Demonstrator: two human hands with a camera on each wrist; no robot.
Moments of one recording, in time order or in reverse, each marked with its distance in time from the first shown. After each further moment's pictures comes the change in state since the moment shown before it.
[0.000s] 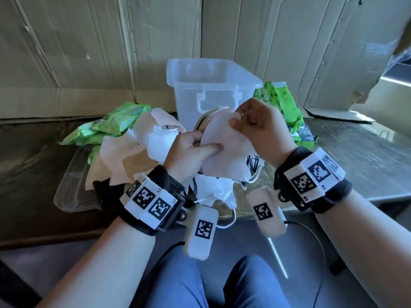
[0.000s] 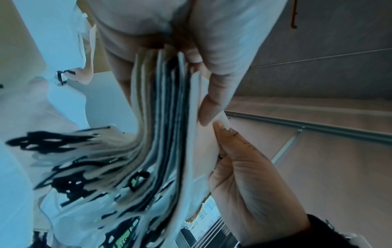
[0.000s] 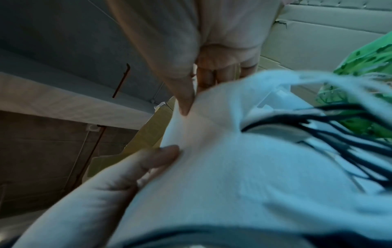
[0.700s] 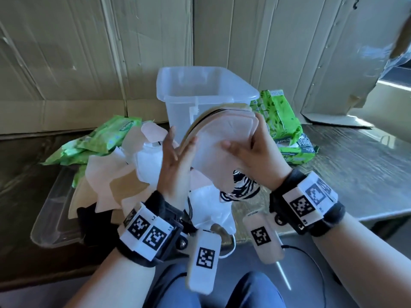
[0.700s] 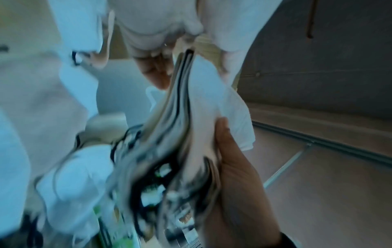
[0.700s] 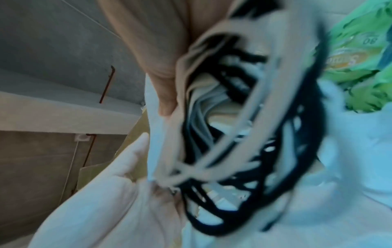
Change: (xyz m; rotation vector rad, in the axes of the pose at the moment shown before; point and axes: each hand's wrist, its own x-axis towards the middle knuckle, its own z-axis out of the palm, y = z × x) left_hand 0.024 -0.018 0.003 -0.210 0.200 -0.009; right_hand 0.006 0.025 0.010 0.433 -0.097 0.008
